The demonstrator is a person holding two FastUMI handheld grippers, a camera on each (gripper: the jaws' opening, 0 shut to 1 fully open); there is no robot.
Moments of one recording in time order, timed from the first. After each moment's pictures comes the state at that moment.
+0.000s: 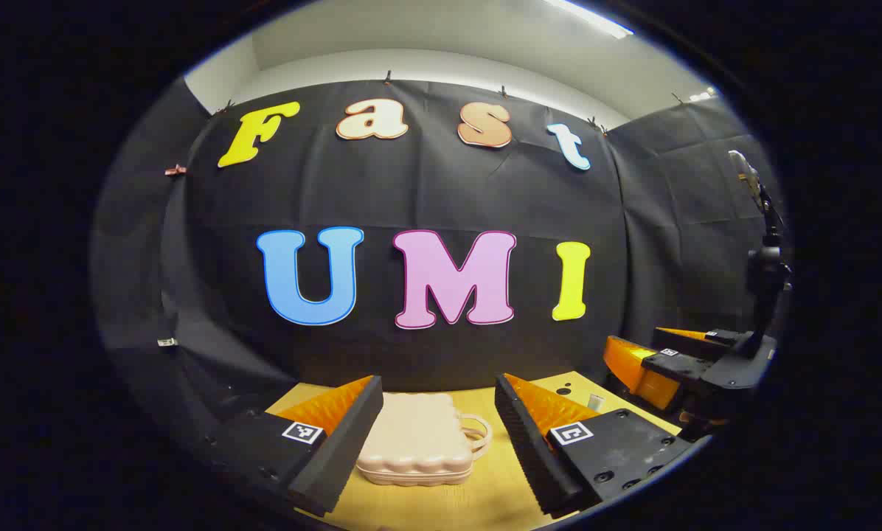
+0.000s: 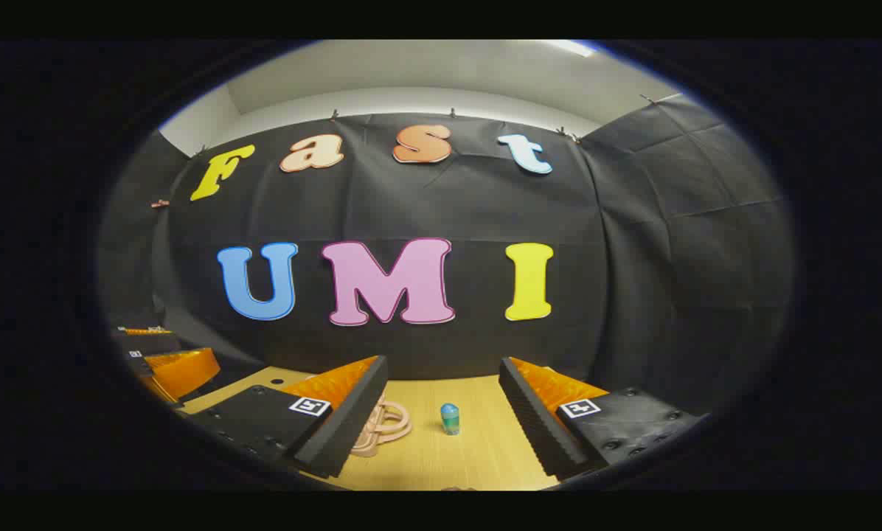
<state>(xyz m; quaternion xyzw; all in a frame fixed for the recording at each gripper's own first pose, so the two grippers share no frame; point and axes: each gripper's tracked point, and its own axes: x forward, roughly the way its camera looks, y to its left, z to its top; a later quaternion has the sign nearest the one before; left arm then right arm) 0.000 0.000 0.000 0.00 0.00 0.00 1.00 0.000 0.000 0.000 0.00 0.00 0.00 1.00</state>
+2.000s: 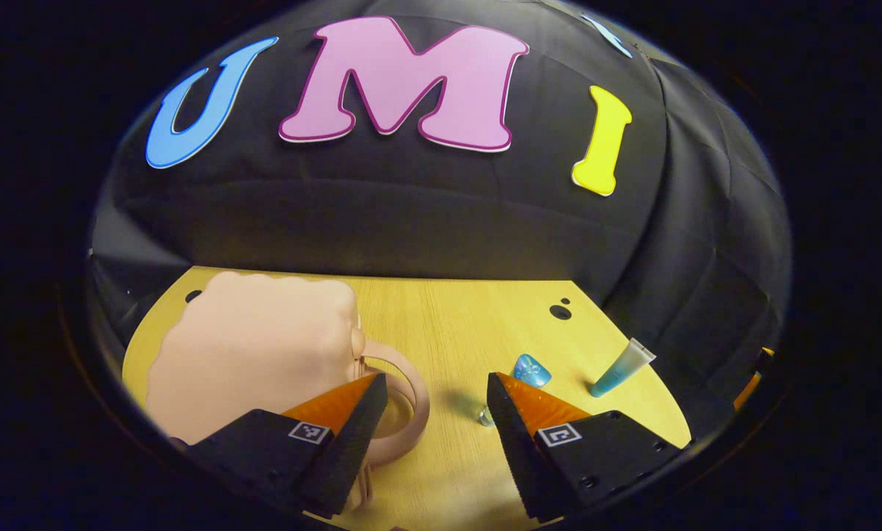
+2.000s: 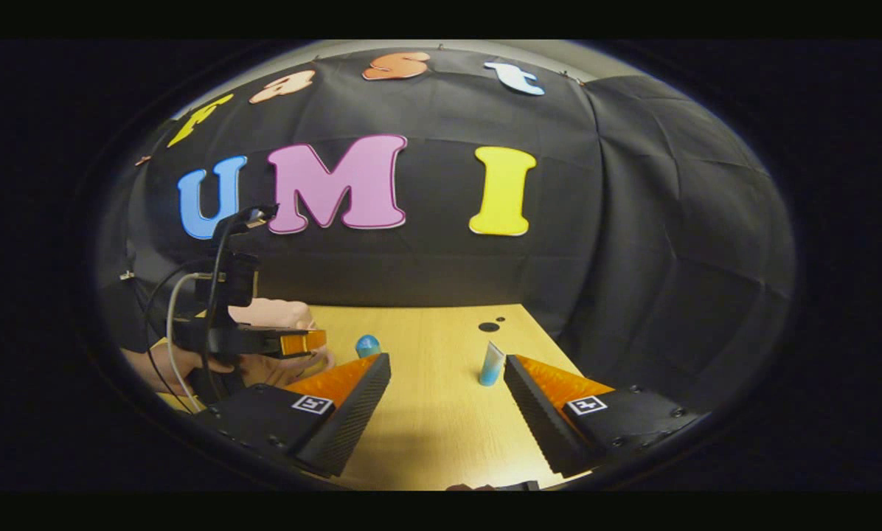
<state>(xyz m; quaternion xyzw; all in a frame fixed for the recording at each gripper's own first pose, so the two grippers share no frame) 0.273 -0.119 -0.269 -0.08 0.28 -0.06 0.95 0.066 -0.124 -0.159 -0.03 0.18 -0.03 0.98</state>
